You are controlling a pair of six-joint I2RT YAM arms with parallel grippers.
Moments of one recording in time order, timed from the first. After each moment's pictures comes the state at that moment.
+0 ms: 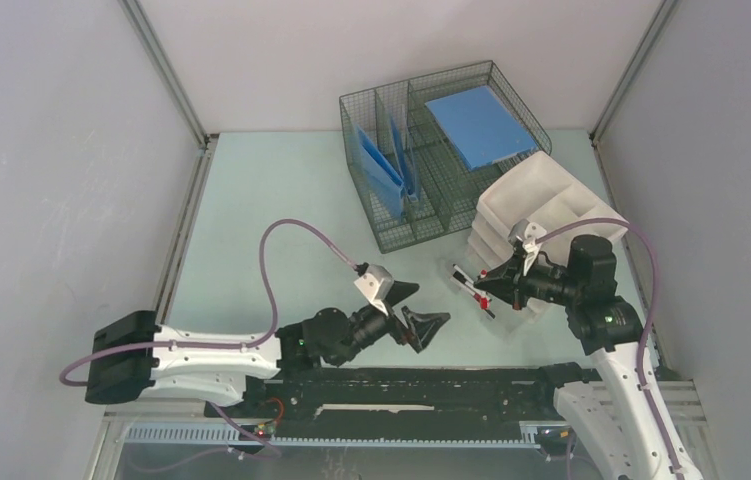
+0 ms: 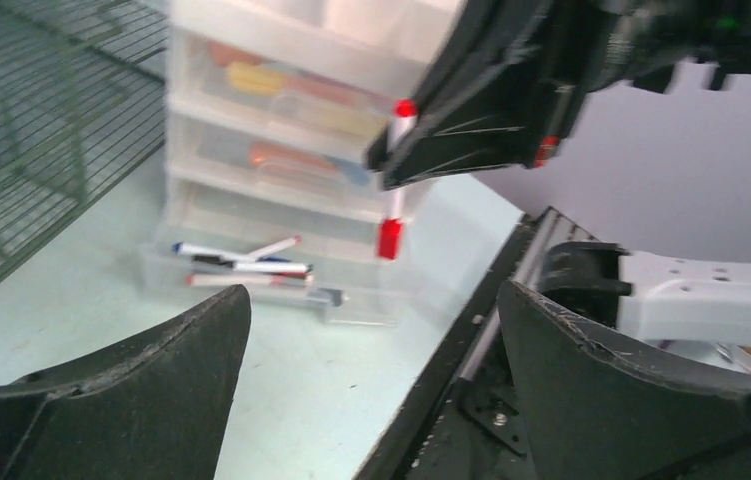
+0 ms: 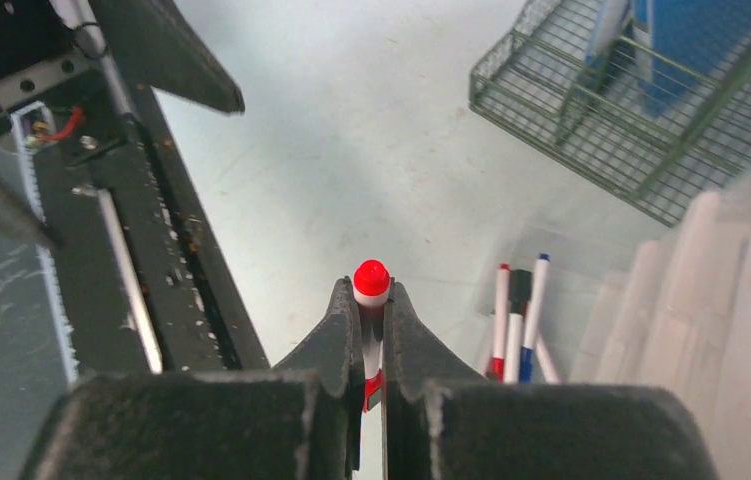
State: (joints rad) left arm -1.40 1.12 0.51 0.71 -0.41 -0.33; right arm 0.13 0.64 0.69 -0.52 -0.92 -0.25
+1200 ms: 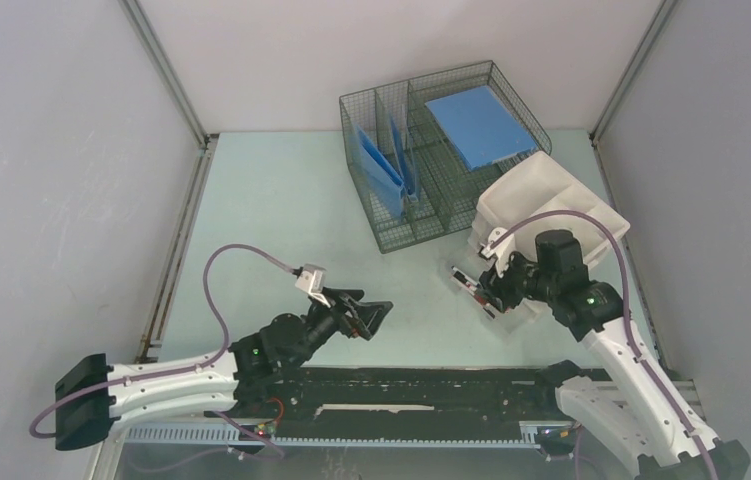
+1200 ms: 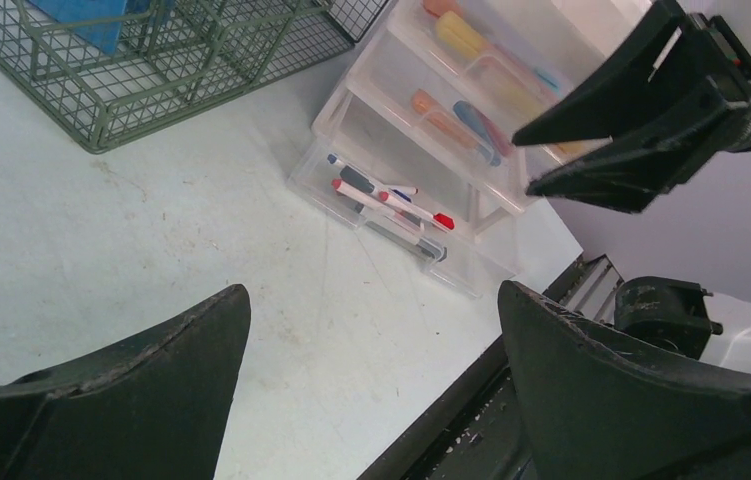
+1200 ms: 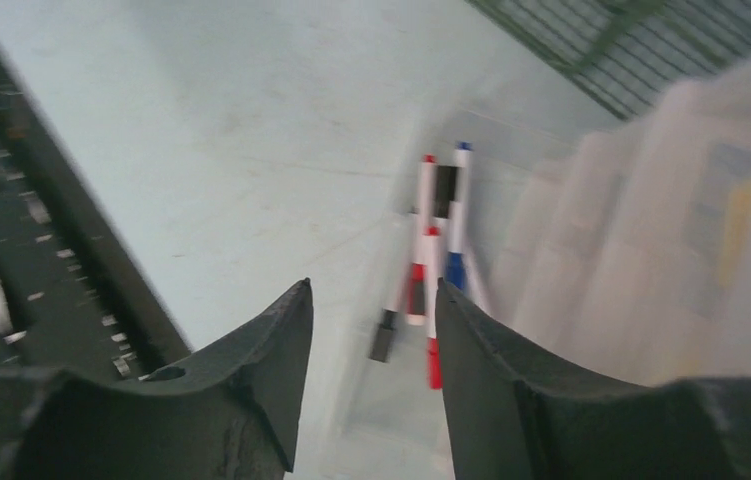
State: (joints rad) left arm -1.18 0.71 0.20 0.48 -0.44 -0.63; right arm 0.34 0.77 0.73 -0.64 -0.42 -0.45
